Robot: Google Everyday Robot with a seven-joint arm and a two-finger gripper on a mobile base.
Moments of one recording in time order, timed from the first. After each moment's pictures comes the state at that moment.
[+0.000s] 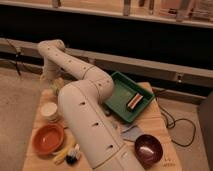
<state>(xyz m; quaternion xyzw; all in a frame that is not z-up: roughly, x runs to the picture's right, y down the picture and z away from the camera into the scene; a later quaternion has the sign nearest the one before) -0.315 -0.019 0.897 -0.26 -0.32 -0.42 0.81</state>
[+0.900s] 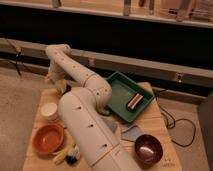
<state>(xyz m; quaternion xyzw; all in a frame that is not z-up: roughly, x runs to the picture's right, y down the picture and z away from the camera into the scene) -0.309 -0.022 0.934 -0.26 -0.32 -0.40 0.82</state>
